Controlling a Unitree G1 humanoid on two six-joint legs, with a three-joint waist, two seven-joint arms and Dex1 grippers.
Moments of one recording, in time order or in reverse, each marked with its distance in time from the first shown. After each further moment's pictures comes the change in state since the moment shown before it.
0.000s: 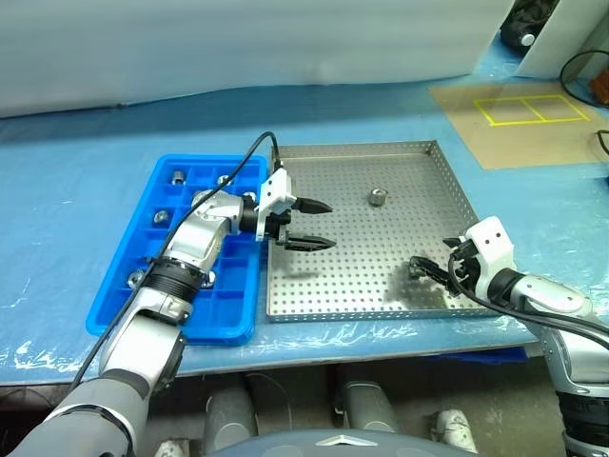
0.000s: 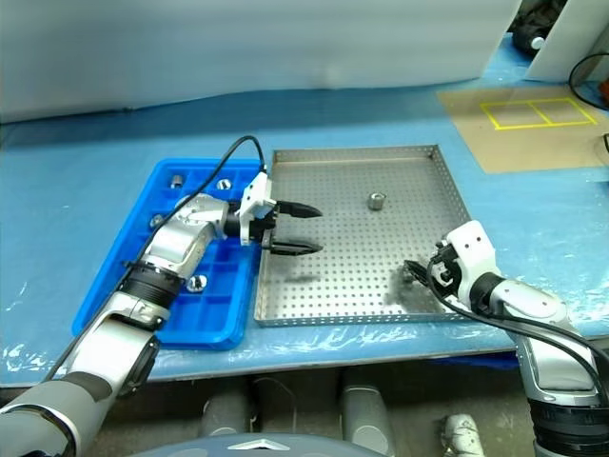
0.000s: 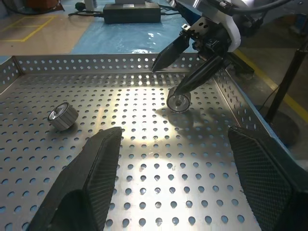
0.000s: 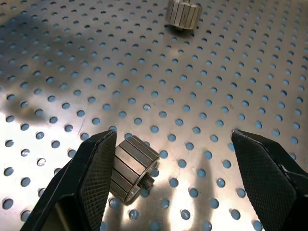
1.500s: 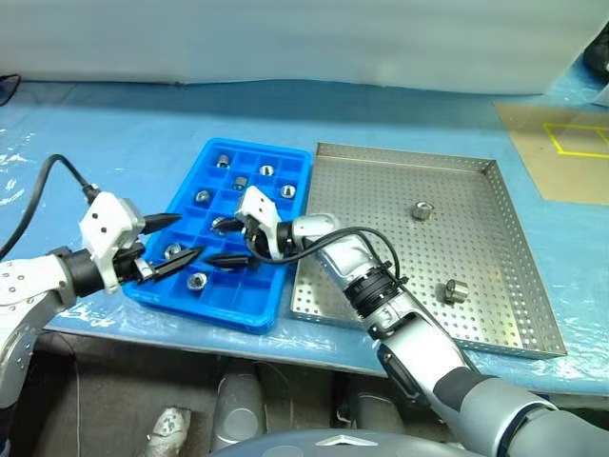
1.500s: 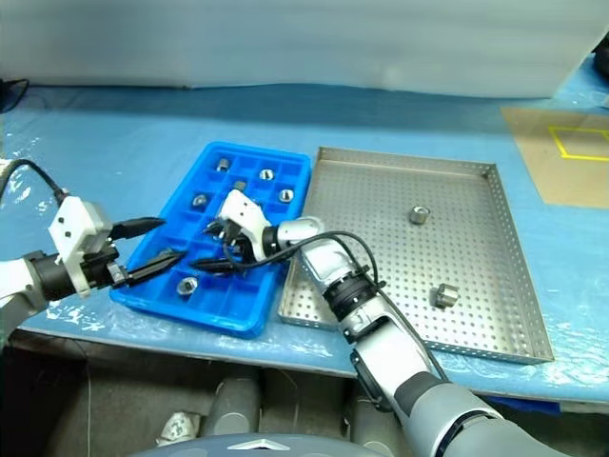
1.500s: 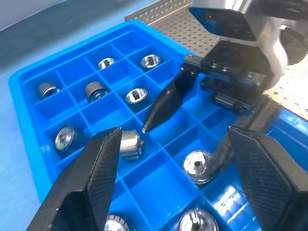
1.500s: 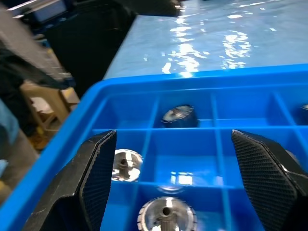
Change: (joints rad) left arm 0.737 0.518 0.582 -0.890 -0.277 0.469 0.440; right arm -0.800 0.691 0.552 0.868 -0.127 -0.421 0.309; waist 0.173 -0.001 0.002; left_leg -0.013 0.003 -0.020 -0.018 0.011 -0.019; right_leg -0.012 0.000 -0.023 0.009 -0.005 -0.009
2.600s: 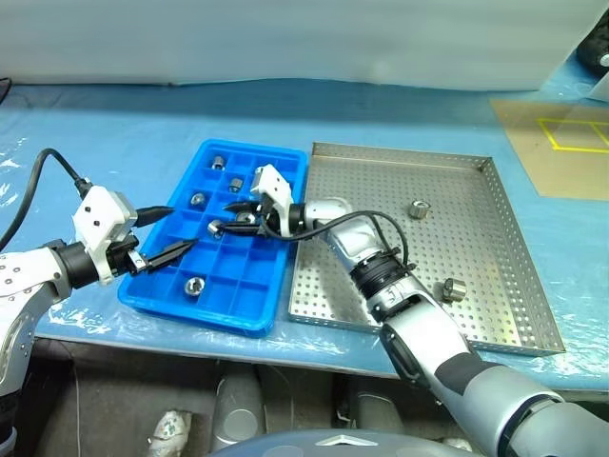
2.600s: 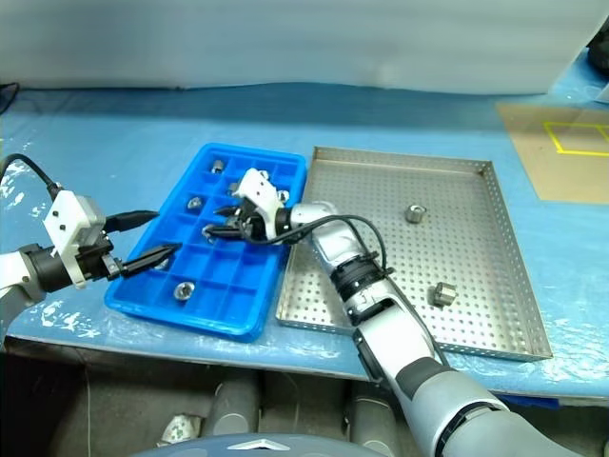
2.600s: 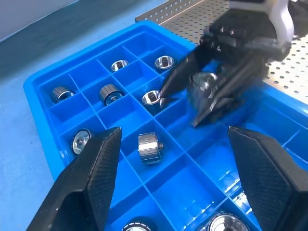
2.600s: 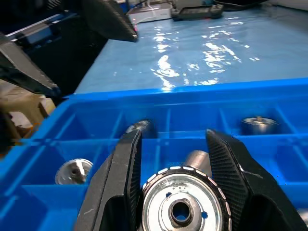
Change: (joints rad) left arm 0.004 -0.014 0.051 0.061 0.057 -0.042 -0.049; right arm -0.054 0.025 -0.043 0.097 0.012 -0.086 0.037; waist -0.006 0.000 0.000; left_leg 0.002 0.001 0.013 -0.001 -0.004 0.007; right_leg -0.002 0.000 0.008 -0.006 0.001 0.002
